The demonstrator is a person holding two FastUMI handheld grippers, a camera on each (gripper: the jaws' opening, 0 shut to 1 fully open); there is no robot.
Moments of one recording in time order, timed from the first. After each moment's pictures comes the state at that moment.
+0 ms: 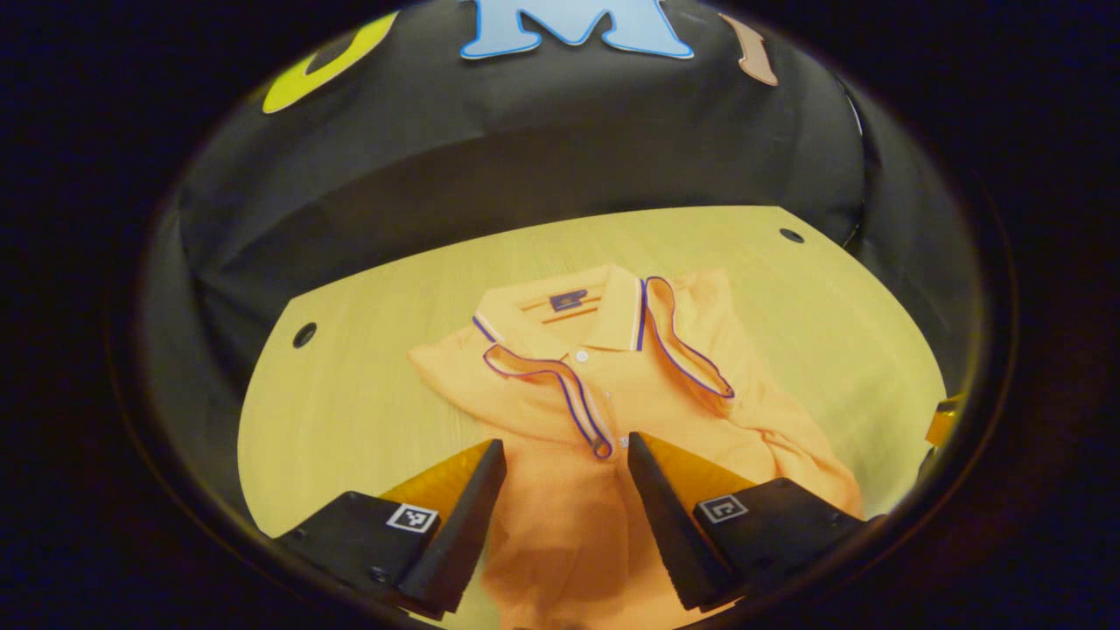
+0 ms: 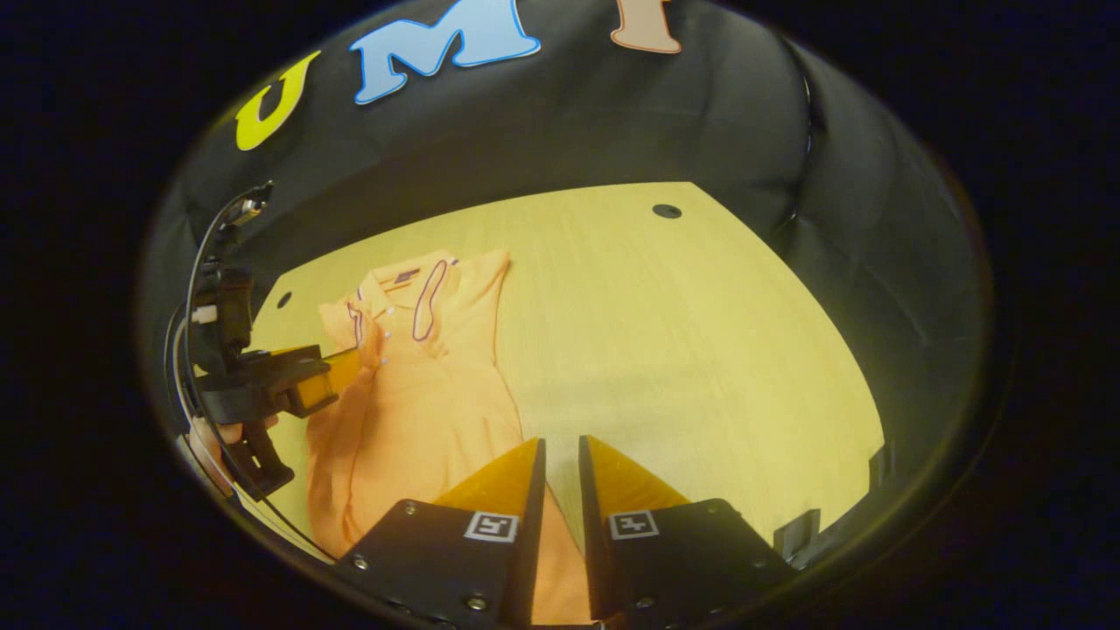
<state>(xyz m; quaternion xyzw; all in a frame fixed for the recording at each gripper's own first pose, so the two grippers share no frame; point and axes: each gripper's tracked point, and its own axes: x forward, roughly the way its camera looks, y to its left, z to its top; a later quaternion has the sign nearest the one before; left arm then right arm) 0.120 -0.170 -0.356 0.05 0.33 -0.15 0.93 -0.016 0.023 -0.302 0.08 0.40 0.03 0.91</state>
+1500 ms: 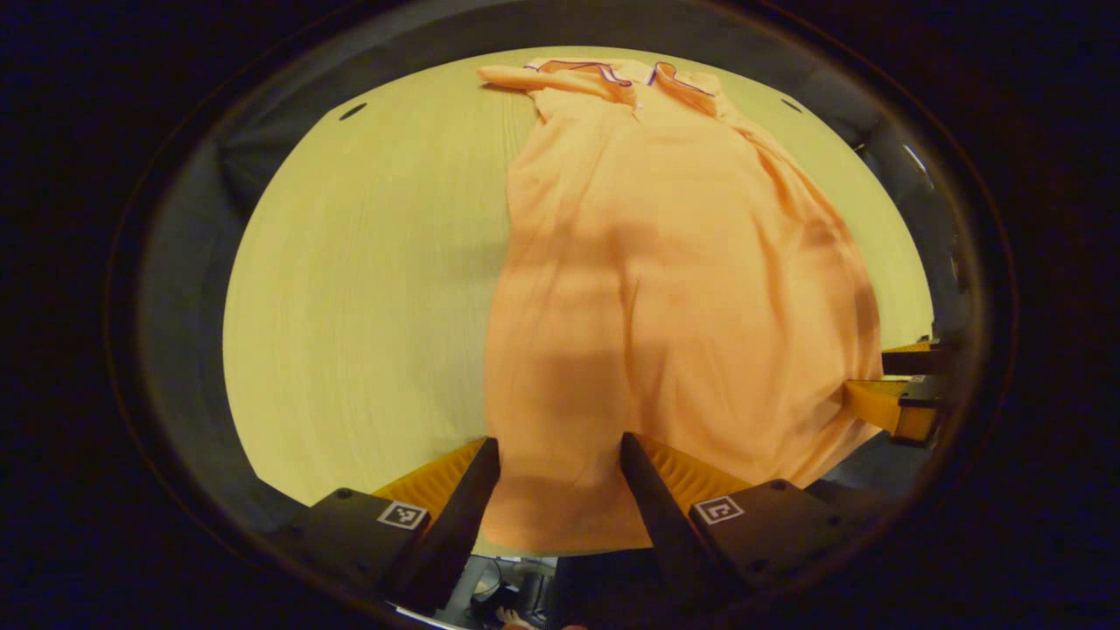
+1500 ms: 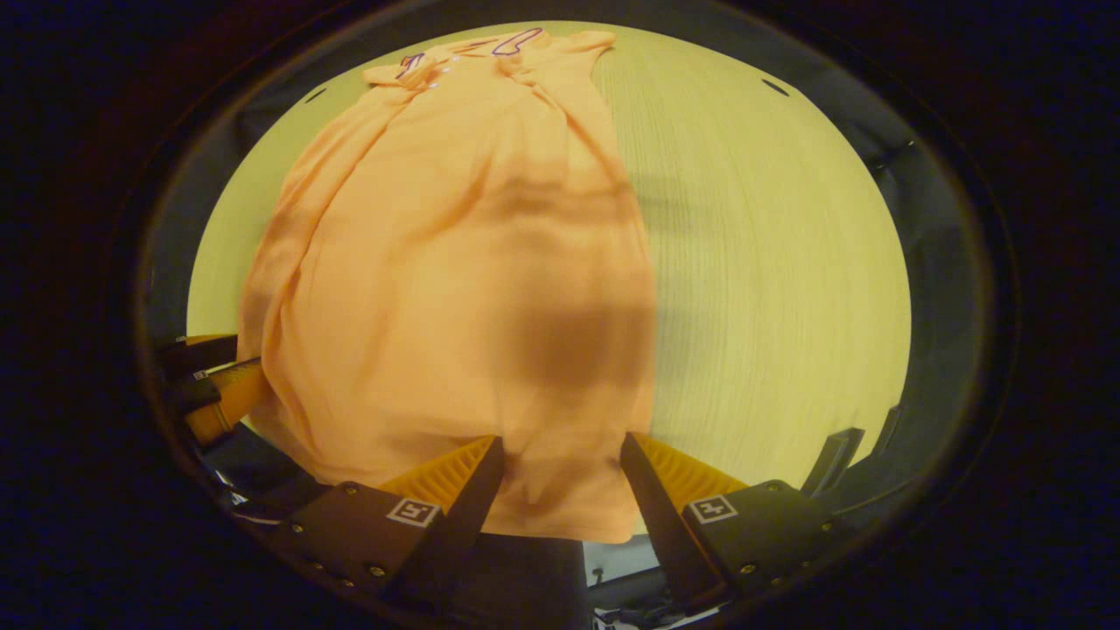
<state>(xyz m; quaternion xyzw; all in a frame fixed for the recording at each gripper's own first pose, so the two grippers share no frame) -0.150 -0.069 -0.445 0.04 0.60 -0.11 0.80 -0.156 0.062 -0.424 -0.06 0.64 0.09 0.76</state>
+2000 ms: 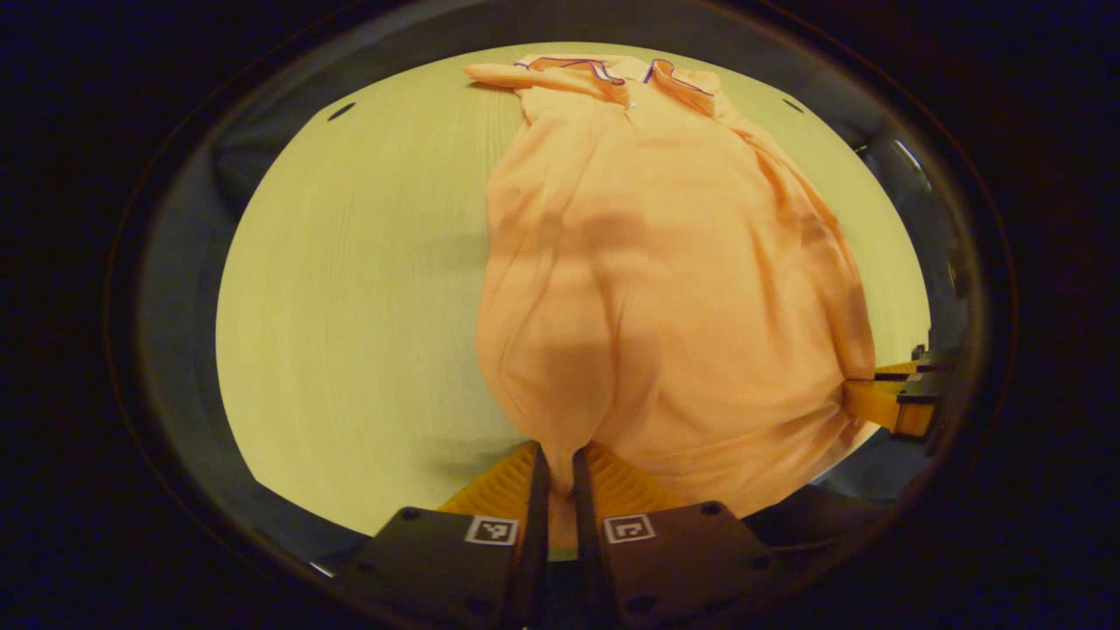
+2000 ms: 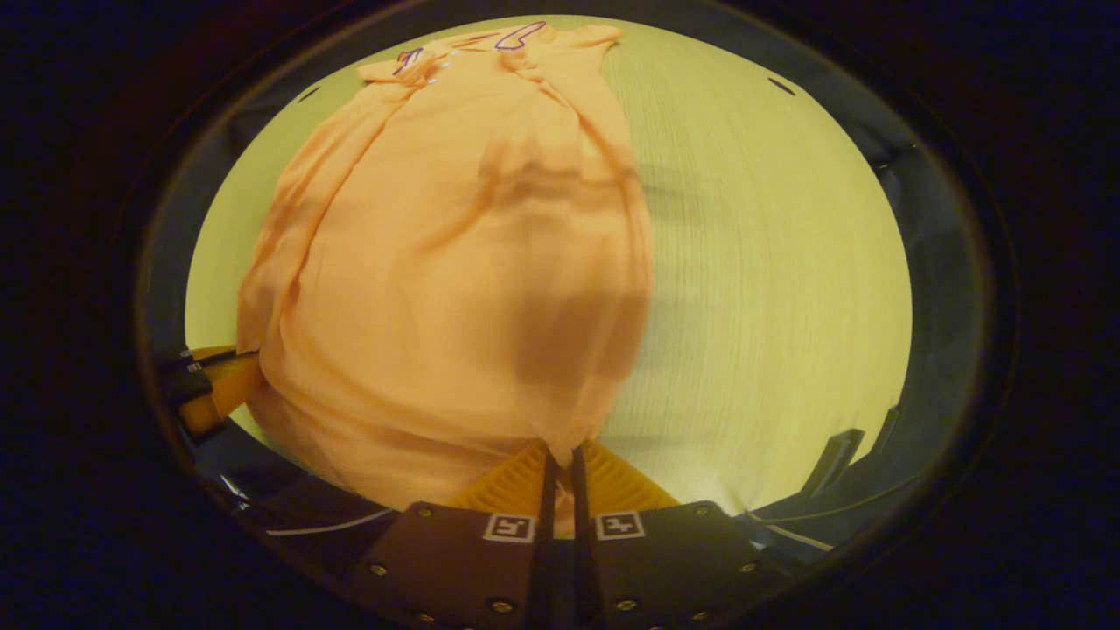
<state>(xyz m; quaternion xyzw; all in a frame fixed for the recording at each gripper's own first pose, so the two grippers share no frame) -0.140 -0.087 -0.444 0.05 0.59 -0.11 0.80 -0.150 0.074 -0.422 -0.07 0.65 0.09 0.76</state>
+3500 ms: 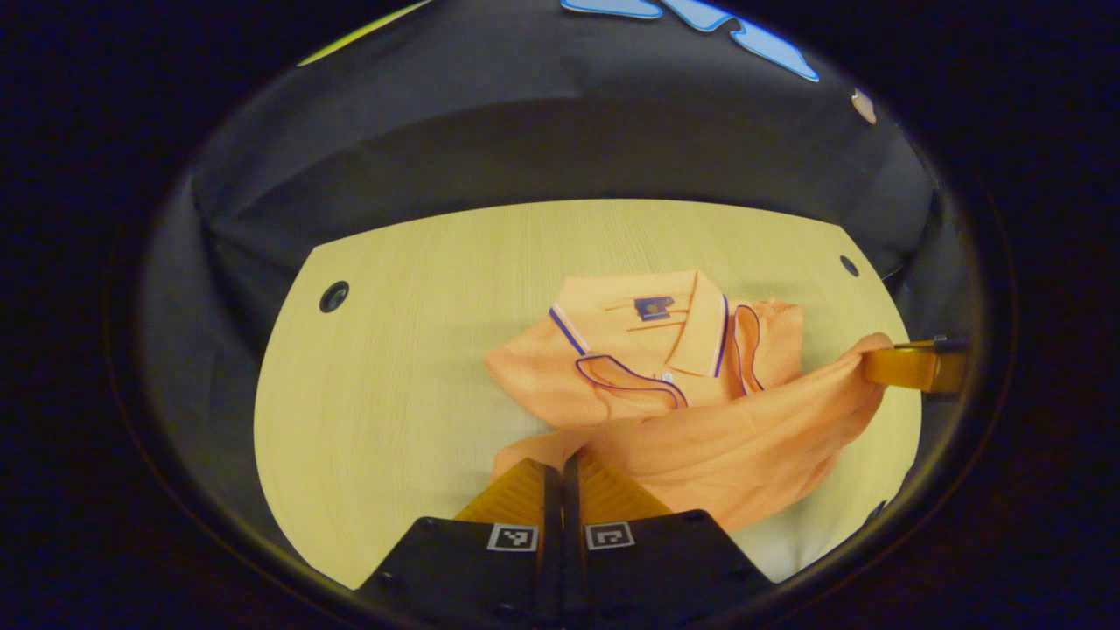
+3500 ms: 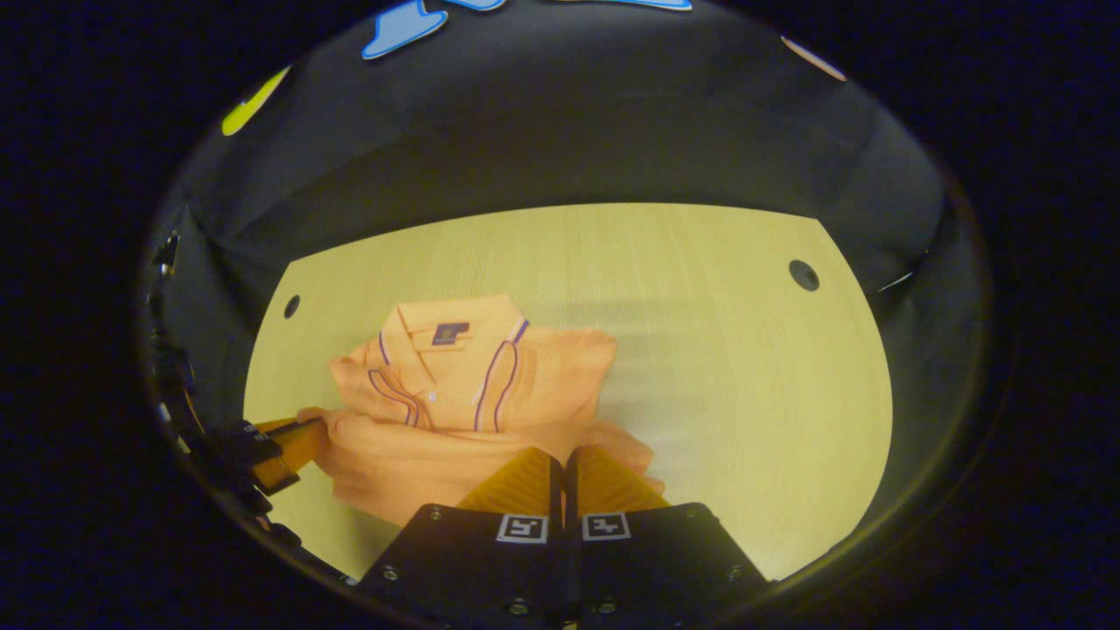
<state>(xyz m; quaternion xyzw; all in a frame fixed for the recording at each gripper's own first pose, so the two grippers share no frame) 0.200 -0.107 -0.306 0.02 0.42 -0.09 0.90 0.194 0.113 -0.262 0.04 0.46 0.10 0.88</state>
